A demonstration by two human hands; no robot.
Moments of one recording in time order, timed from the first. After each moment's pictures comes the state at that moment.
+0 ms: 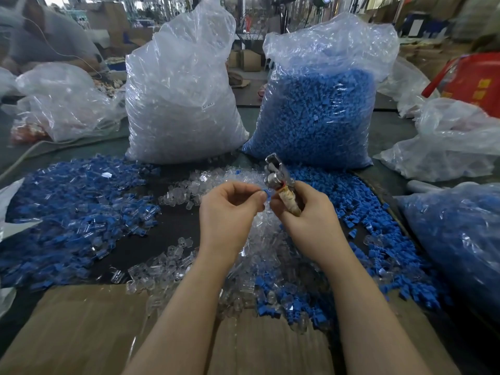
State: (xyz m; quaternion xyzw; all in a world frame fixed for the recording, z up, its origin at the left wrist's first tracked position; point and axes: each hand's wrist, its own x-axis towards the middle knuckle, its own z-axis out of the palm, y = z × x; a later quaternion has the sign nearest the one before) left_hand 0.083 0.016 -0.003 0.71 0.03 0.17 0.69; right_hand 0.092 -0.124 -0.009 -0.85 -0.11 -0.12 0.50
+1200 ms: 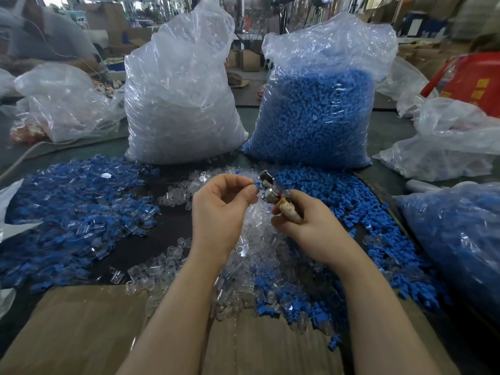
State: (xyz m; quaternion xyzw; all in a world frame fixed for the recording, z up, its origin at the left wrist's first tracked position) left_hand 0.083 0.025 -0.004 0.69 -0.02 0.21 0.69; right_hand 0.090 -0.137 -0.007 -0.87 -0.15 -0.02 0.47
